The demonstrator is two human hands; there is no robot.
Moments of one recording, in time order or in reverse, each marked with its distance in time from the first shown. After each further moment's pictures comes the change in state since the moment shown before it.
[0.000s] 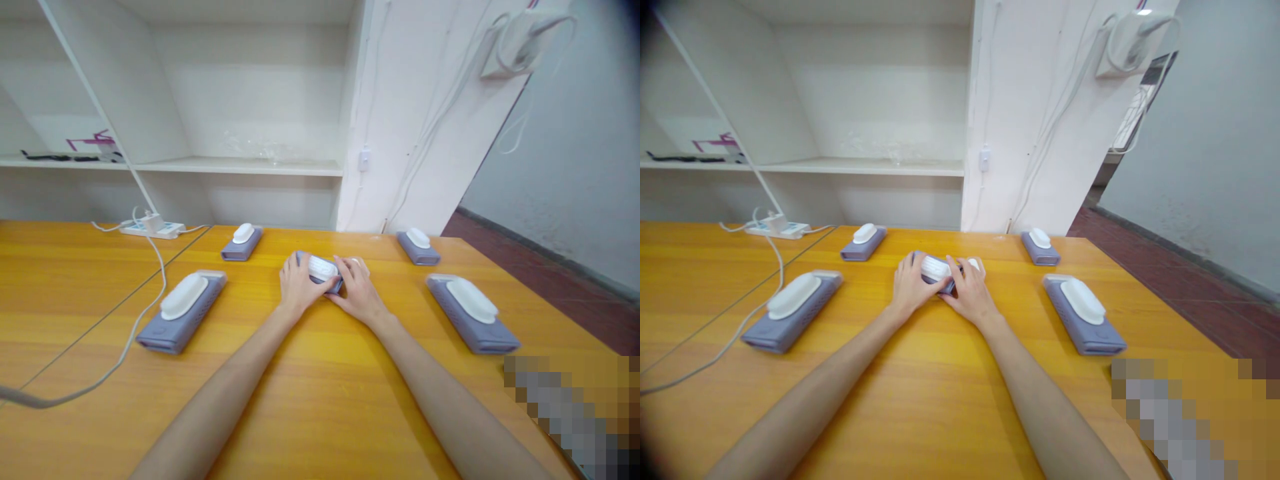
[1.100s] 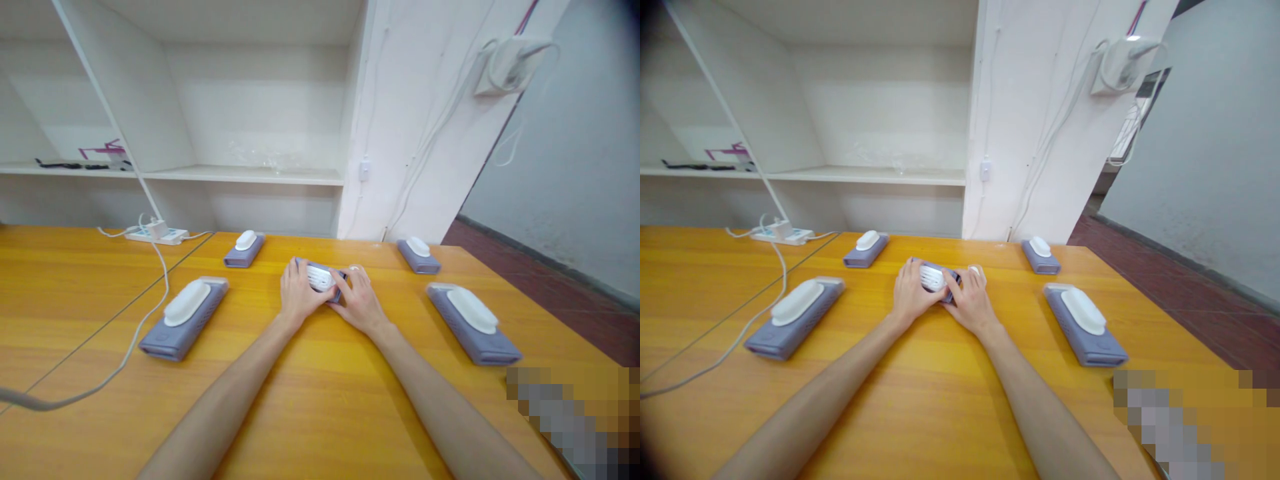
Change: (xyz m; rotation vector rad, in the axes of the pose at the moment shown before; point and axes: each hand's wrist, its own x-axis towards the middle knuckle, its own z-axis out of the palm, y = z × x) left_hand -0.001 0.000 -0.003 -0.026 0.071 0.014; right_hand 0.001 -0.004 -0.005 -0.097 0.009 -0.082
